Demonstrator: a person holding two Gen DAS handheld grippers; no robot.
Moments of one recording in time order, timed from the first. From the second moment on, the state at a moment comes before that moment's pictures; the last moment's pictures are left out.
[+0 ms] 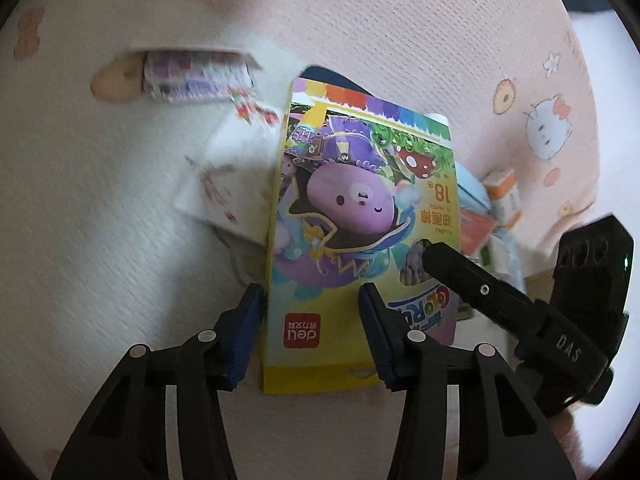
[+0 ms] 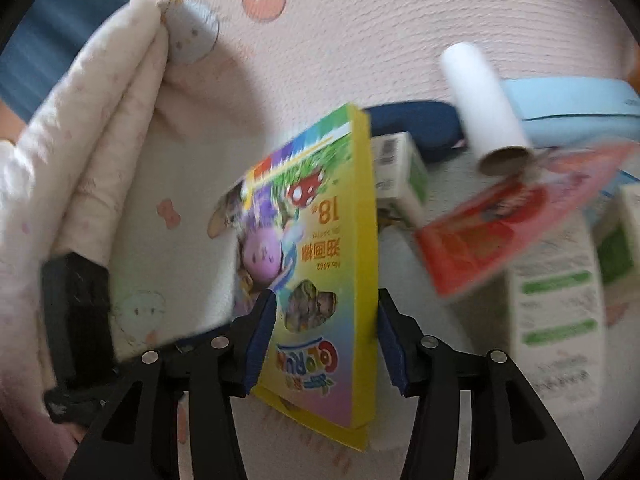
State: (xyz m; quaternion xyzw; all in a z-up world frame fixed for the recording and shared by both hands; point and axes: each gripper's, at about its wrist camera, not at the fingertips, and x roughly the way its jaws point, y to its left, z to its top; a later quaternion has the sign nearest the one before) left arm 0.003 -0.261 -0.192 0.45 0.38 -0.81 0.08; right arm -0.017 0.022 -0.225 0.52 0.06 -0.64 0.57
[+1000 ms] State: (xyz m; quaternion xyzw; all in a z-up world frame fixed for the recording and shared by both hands) left arm -0.112 -0.152 -0.144 0.49 0.25 -0.83 -0.06; right arm -0.098 0.141 -0.171 0.49 0.04 -0.75 0.44
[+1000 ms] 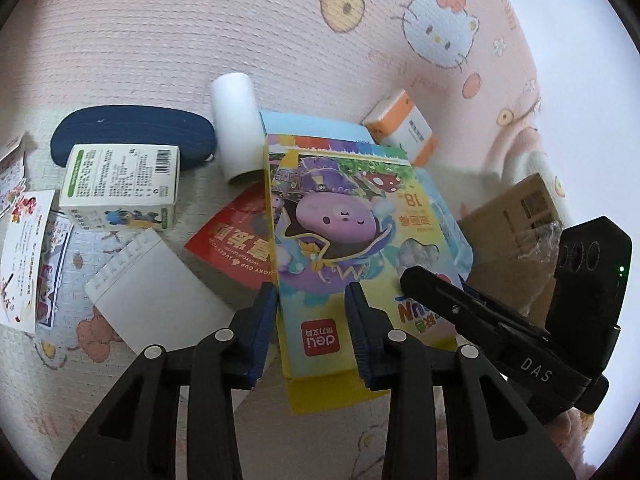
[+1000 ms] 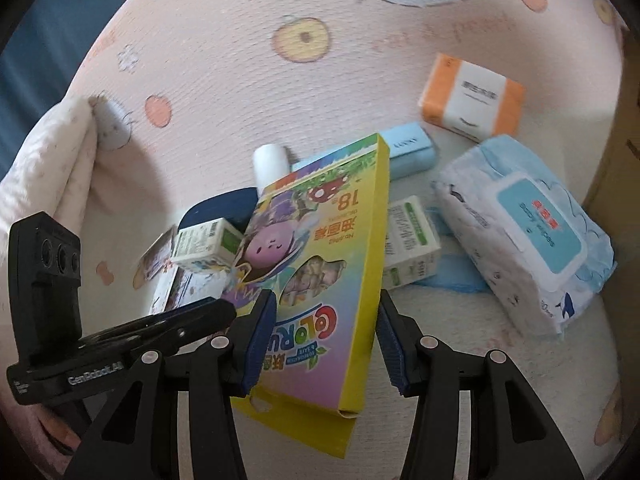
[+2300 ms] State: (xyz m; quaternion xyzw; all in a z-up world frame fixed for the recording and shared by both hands) left arm -0.194 -0.128 -0.137 0.51 0.13 -0.84 -0.12; right arm -0.091 0.159 -0.176 0.51 0.09 -0.75 0.41
